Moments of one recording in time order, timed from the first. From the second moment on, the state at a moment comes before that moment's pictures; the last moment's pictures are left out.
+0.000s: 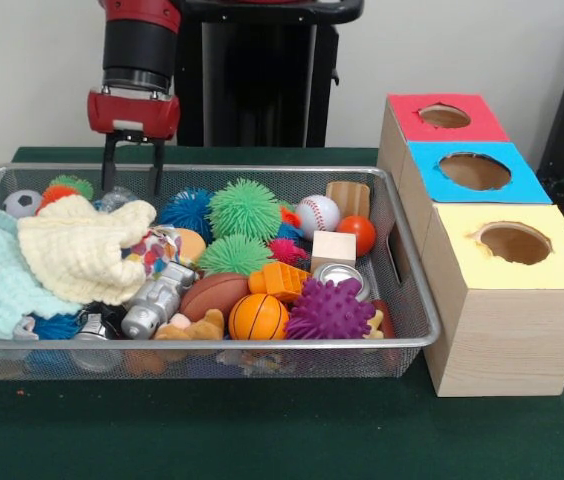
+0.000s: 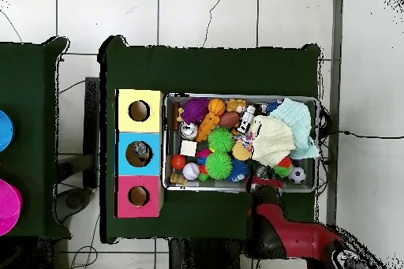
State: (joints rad) arm -0.63 -0.51 -0.12 1.96 -0.69 -0.56 1.93
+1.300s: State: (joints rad) arm -0.57 -0.45 -0.18 1.96 -0.62 -0.46 1.93
